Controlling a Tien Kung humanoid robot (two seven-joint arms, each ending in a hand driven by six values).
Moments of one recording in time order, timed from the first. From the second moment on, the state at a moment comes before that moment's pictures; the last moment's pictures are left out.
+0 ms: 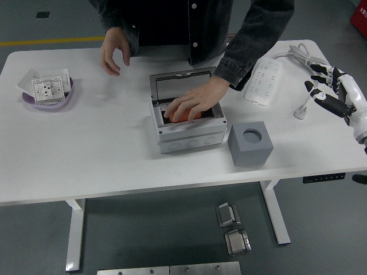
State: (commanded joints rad) left arm 0.02 0.16 -0.26 -0.21 0.34 0.11 0.07; right arm 0.21 -0.53 1.32 1.24 -1.25 -0.07 0.30
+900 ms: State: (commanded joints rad) left arm 0.02 0.17 -0.22 -0.21 0.31 0.11 0.07; right arm 0.17 -0.50 1.25 1.22 -1.22 -0.10 0.33
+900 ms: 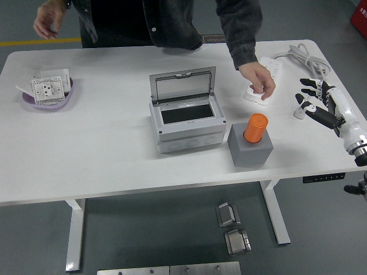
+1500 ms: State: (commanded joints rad) left arm 0.02 0.15 -0.21 -0.21 0.30 0.11 0.07; right arm 0.24 -0.44 1.05 1.17 -1.16 -0.07 0.41
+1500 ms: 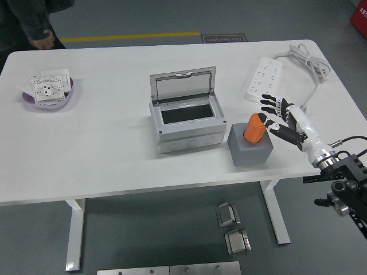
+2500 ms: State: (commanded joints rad) left arm 0.02 0.14 -0.17 -0.21 0.27 0.11 0.06; right arm 0.34 -0.38 0.92 1.01 -0.89 0.01 0.49
